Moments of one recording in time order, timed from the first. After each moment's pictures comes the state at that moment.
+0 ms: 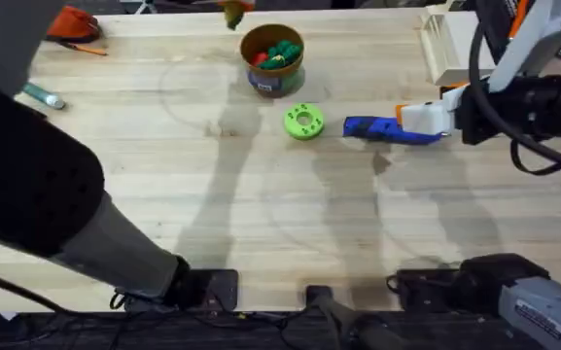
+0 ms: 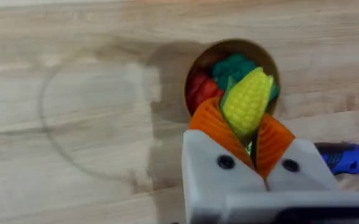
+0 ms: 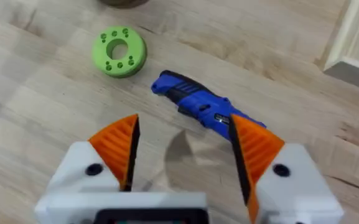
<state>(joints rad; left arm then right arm) -0.20 1.80 1.80 -0.95 0.07 -0.21 0.11 0.93 0.89 -0.78 -0.25 -0.17</state>
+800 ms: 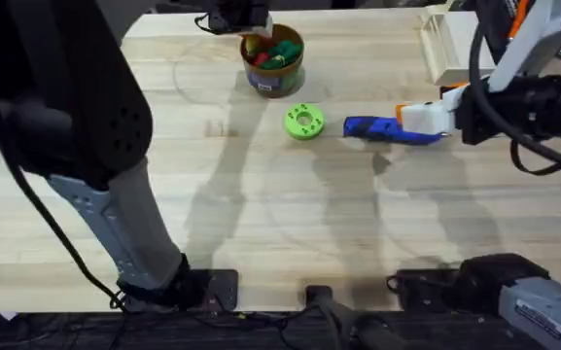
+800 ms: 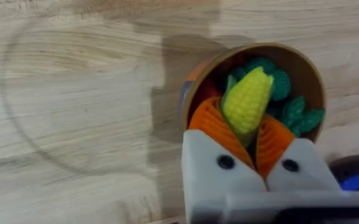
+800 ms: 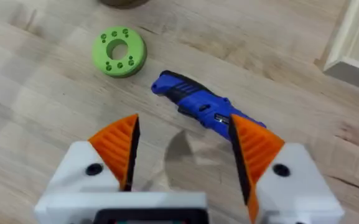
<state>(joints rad) -0.22 2.03 1.80 -0.85 0.11 -0.18 0.11 0.93 0.89 -0.78 -0.25 -0.17</state>
